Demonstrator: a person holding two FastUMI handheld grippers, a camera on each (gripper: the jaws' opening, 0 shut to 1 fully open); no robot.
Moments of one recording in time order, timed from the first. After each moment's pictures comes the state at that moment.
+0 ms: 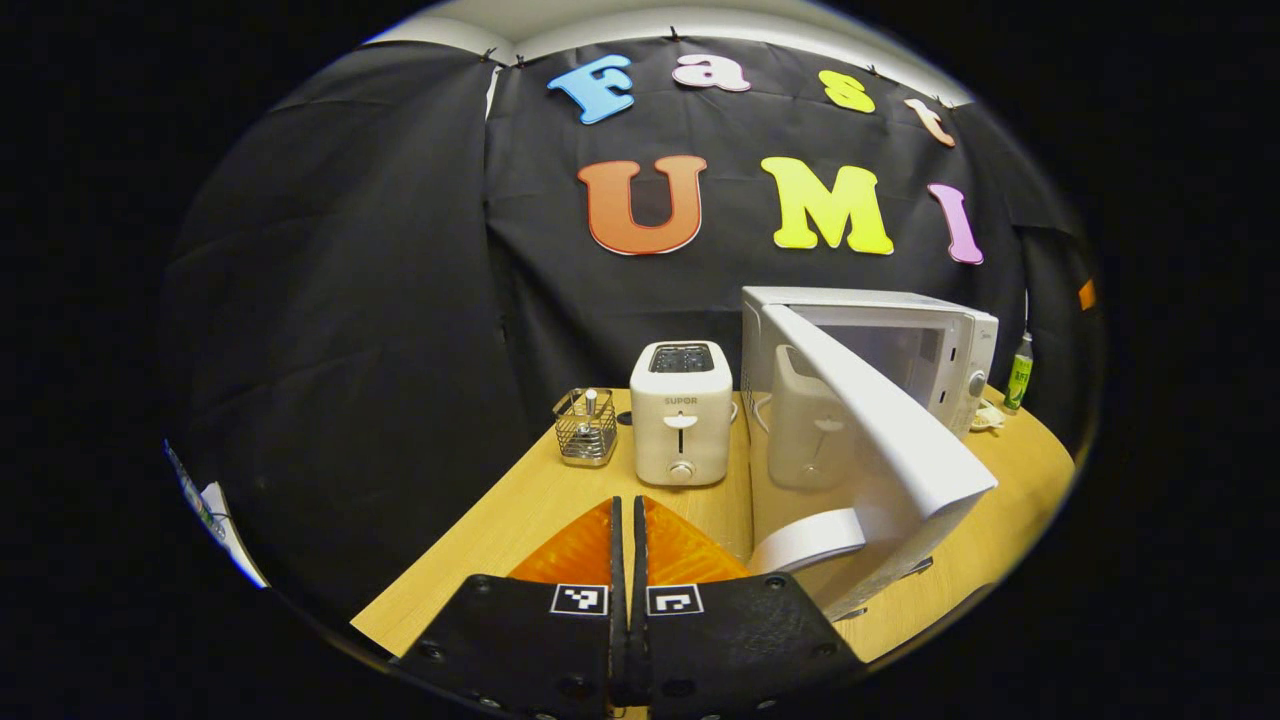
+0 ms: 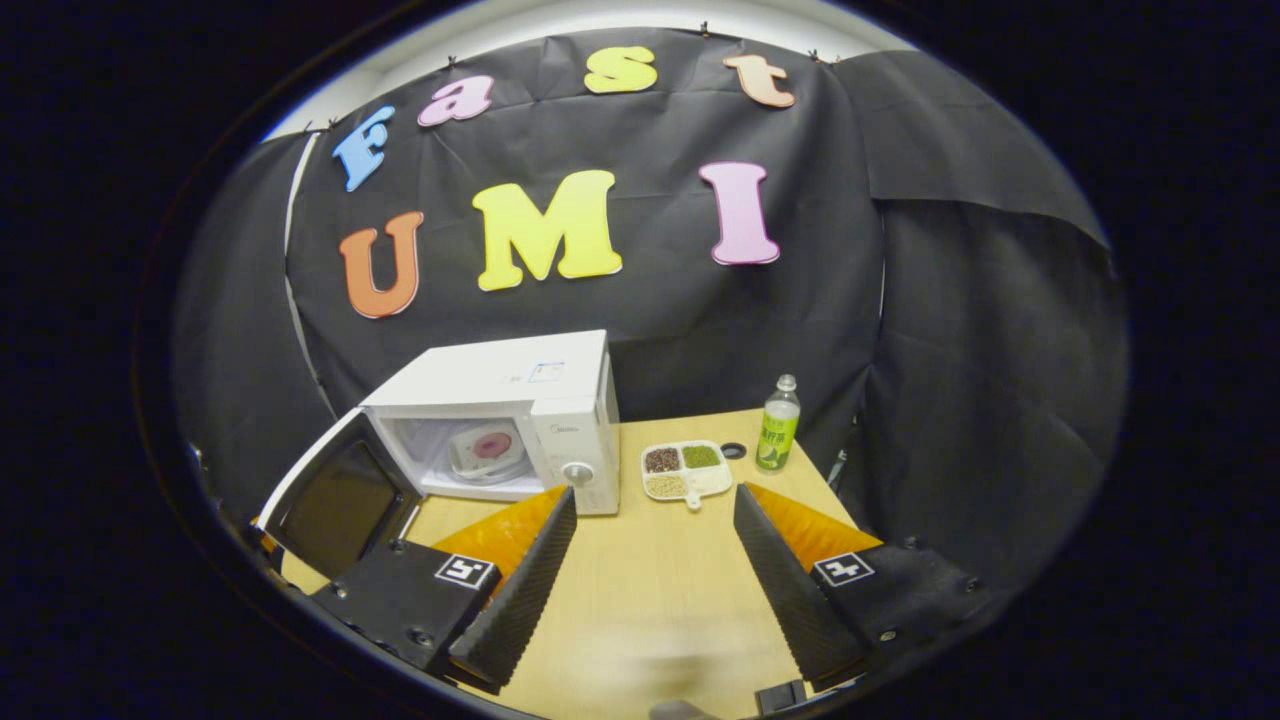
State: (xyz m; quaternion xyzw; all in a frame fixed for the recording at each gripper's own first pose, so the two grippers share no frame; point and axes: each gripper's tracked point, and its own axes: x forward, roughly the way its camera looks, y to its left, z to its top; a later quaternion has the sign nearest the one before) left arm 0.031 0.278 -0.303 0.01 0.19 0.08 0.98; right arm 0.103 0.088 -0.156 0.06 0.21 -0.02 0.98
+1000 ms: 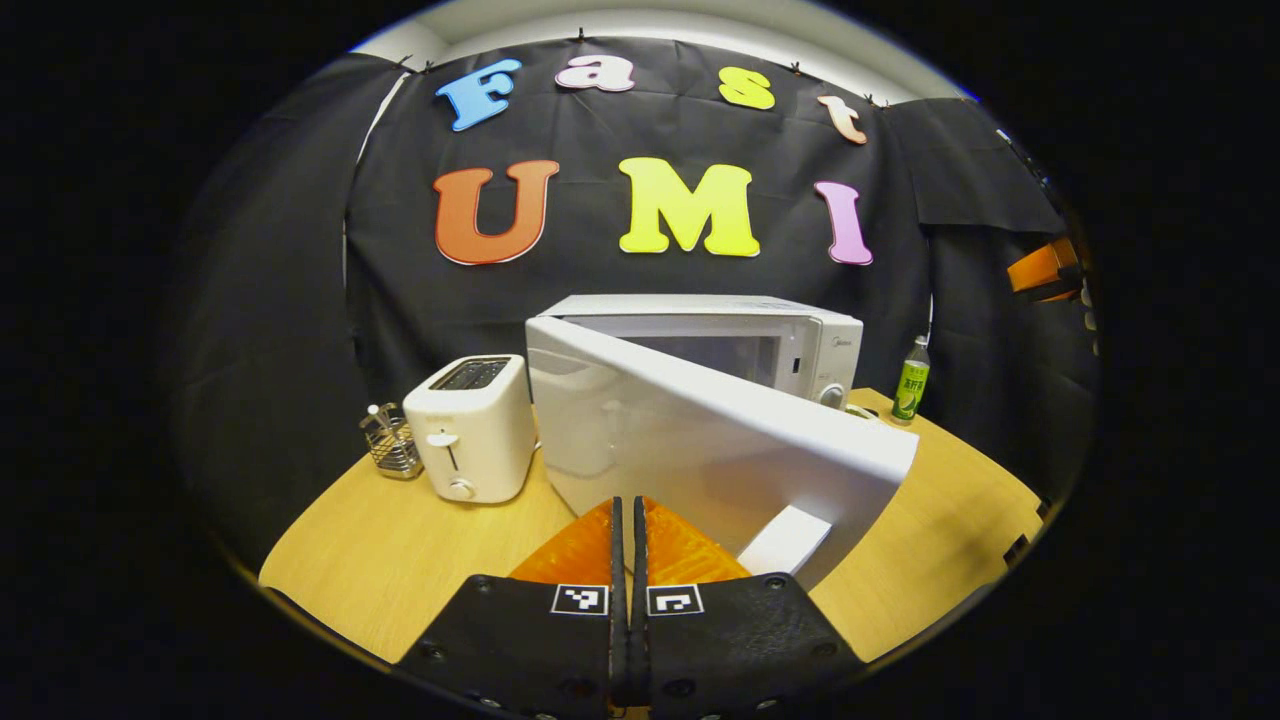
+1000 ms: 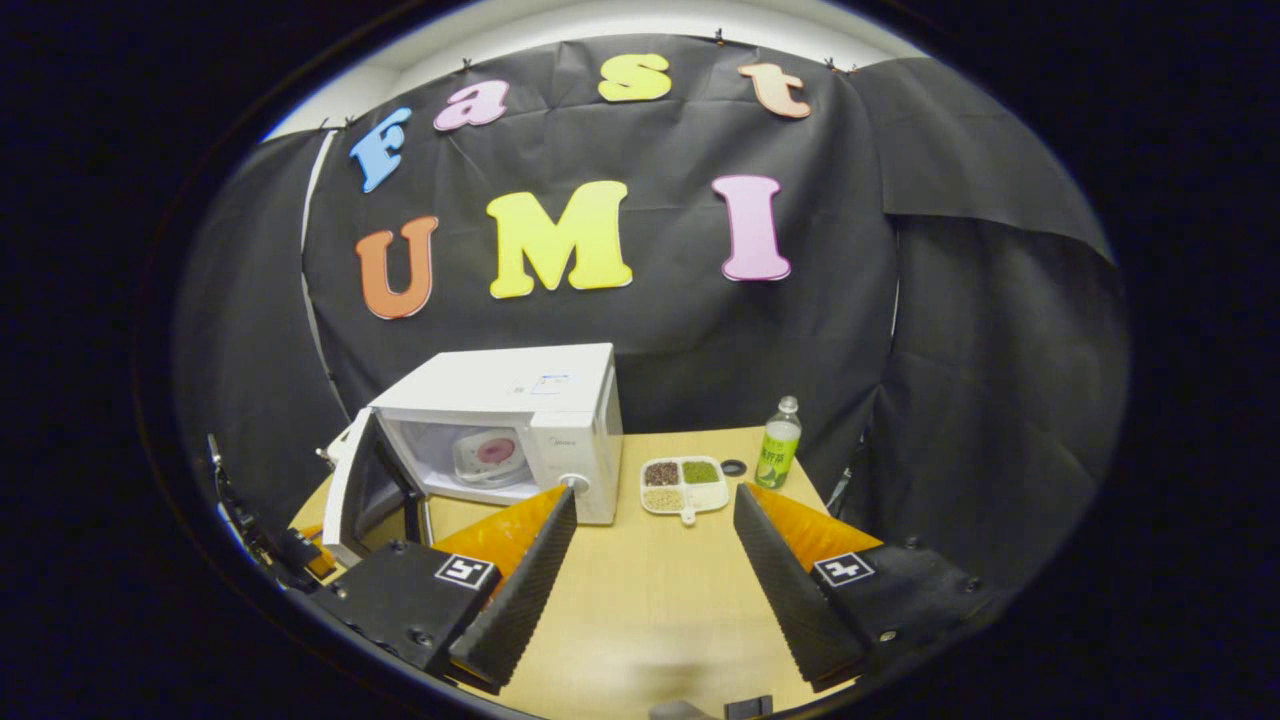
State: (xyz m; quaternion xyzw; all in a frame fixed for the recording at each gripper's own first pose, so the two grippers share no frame) left arm 0.080 0.074 -0.293 -0.02 0.17 -0.07 0.98; right arm 0.109 0.068 -0.141 0.04 0.20 0.00 0.98
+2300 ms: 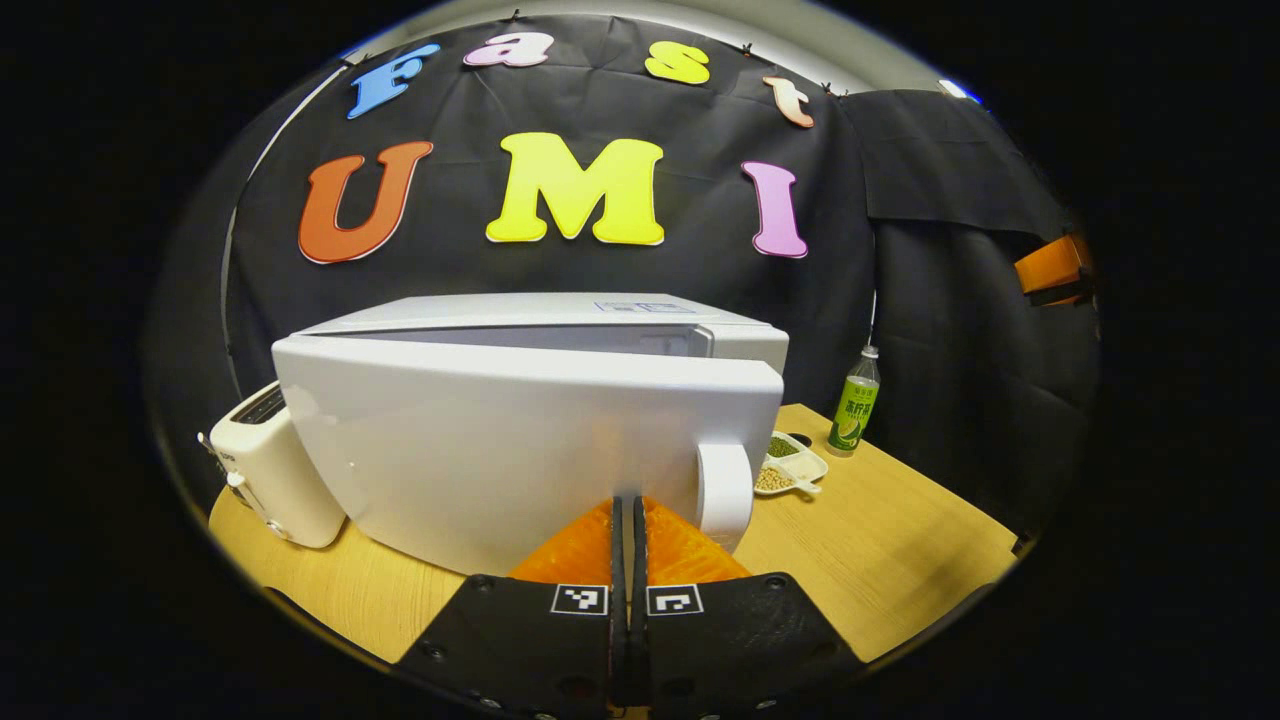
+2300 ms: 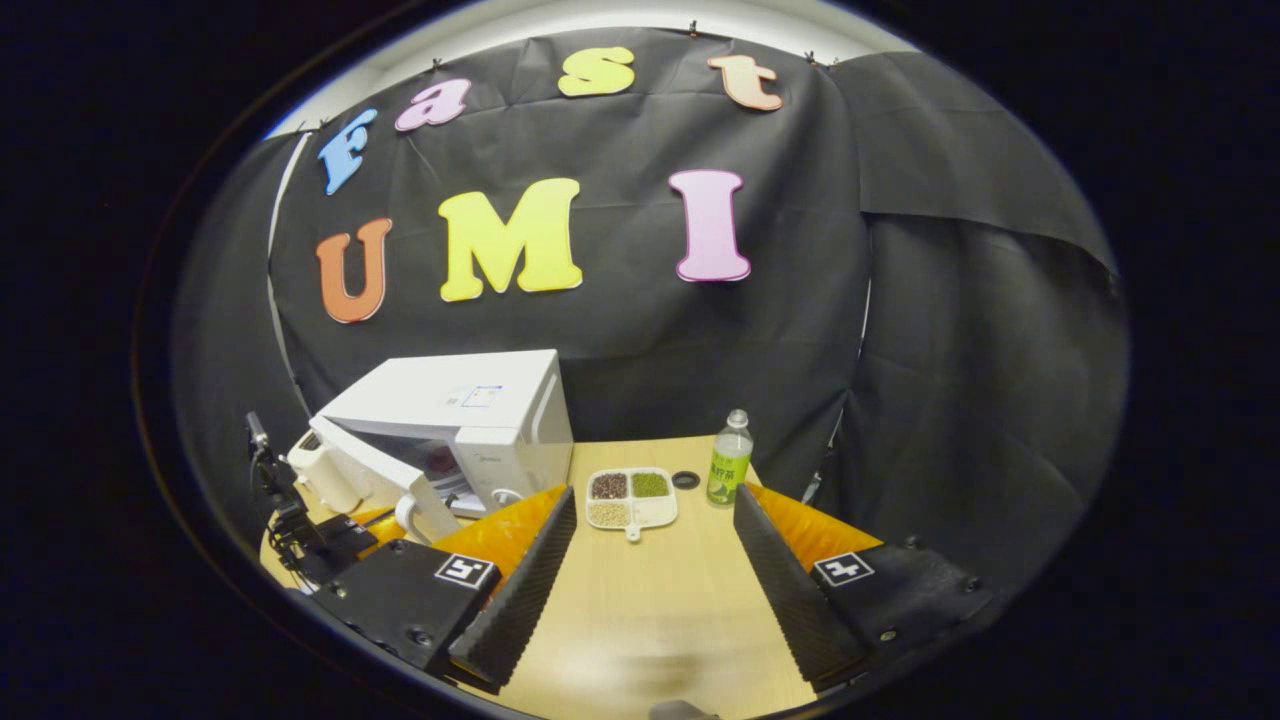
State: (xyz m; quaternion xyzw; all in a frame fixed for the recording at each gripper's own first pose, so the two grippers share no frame) left arm 0.192 -0.080 -0.298 -0.02 0.17 -0.17 0.97; right arm 0.146 -0.002 -0.139 0.04 0.20 -0.04 0.98
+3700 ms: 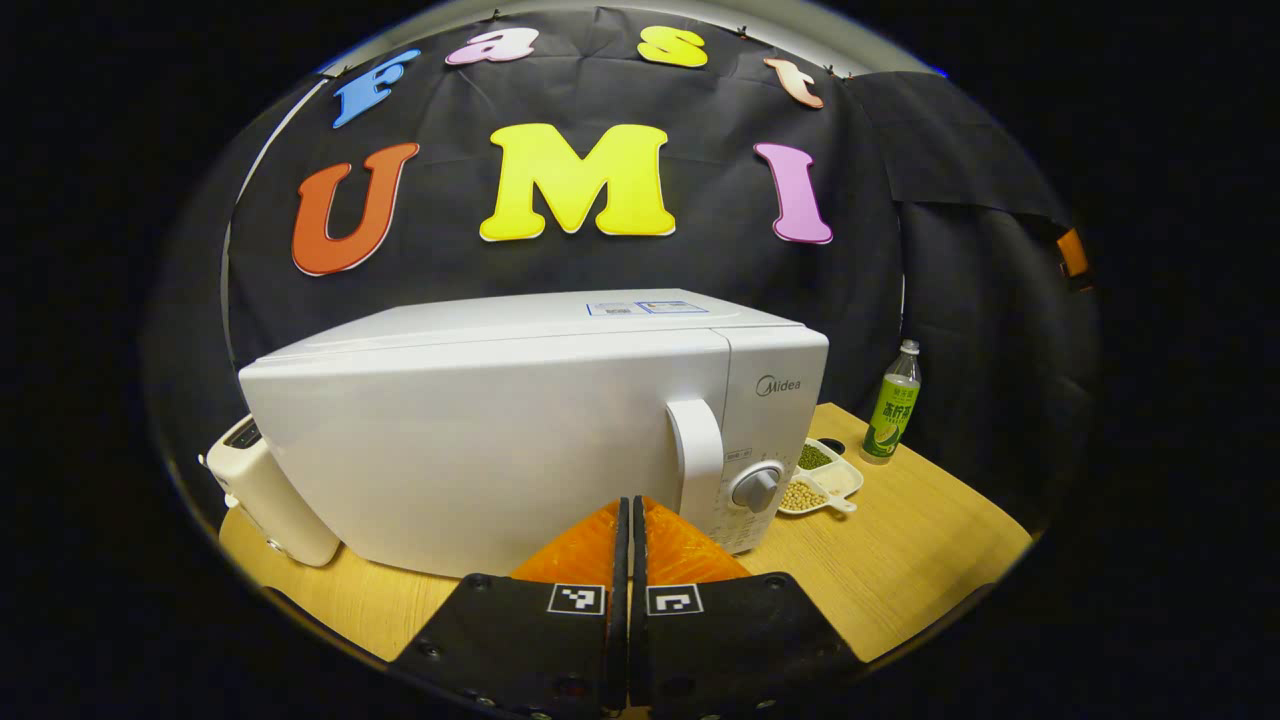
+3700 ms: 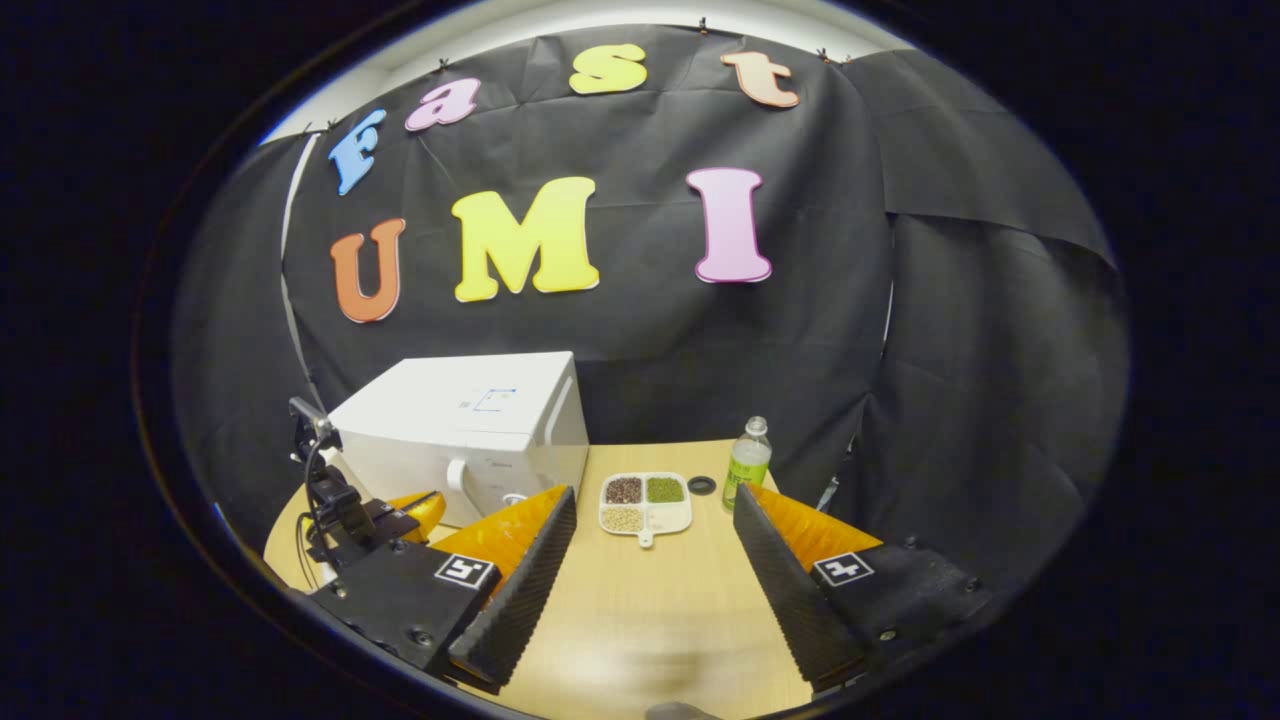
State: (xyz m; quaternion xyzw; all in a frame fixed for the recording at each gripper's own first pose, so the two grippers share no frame) left arm 0.218 -0.084 -0.297 0.01 0.18 -0.14 0.97; right arm 0.159 0.011 -0.133 0.03 0.20 0.00 0.98
